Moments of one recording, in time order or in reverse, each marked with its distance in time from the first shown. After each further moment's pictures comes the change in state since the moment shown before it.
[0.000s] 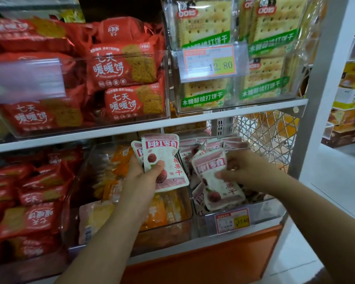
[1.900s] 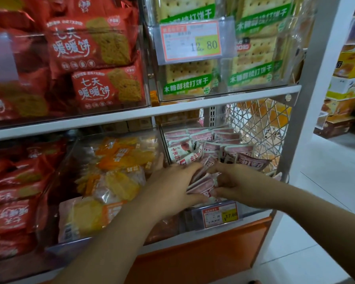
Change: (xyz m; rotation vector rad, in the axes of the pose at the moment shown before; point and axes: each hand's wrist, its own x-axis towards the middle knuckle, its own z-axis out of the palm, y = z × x) left_hand -0.009 -0.005 0.052 1.493 -0.657 0.484; right_hand -0.021 0.020 0.008 -0.152 -0.245 -0.186
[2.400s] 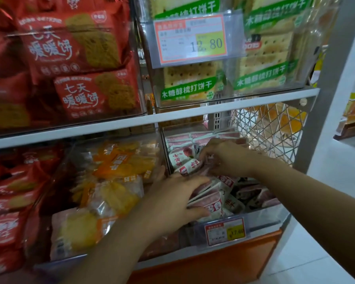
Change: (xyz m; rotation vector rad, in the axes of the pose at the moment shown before) left_hand 0.006 -0.005 0.002 -0.080 -0.022 -0.004; right_hand 0.088 0.035 -0.027 -0.304 0.103 -0.074
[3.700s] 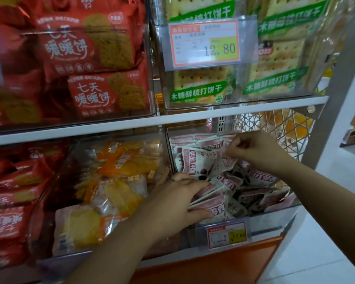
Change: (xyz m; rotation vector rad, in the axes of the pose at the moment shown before) left_hand -0.003 -0.009 0.008 -0.053 0.014 0.021; right_hand -0.031 0.003 -0.025 0.622 0.300 0.250
